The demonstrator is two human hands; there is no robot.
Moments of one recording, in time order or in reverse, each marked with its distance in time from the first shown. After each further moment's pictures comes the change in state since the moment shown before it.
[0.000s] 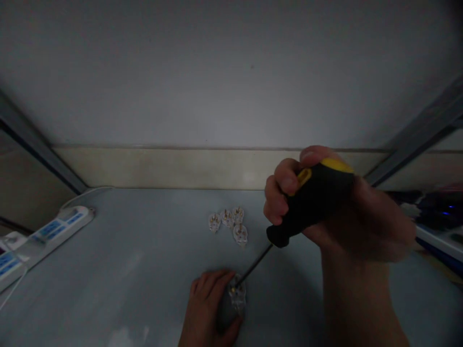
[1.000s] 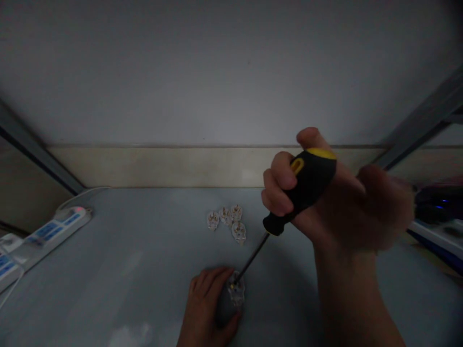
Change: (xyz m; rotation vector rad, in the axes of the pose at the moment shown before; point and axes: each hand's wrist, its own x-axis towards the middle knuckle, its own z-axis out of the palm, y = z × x) left_hand 0.002 0.003 -0.005 0.008 -0.031 -0.009; right_hand 0.004 0.003 -0.001 0.066 0.026 -0.038
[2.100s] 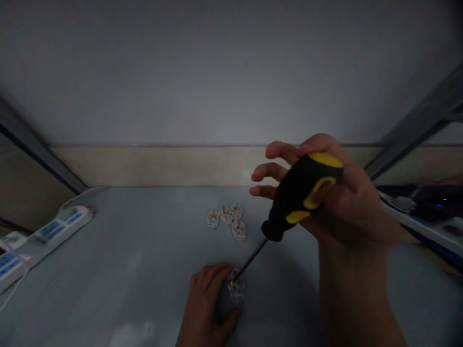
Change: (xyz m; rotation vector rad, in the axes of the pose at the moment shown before) left_hand 0.000 0.002 -0.002 -0.027 -0.029 -0.017; right_hand -0.007 -0.005 0.003 -0.176 0.057 -0.008
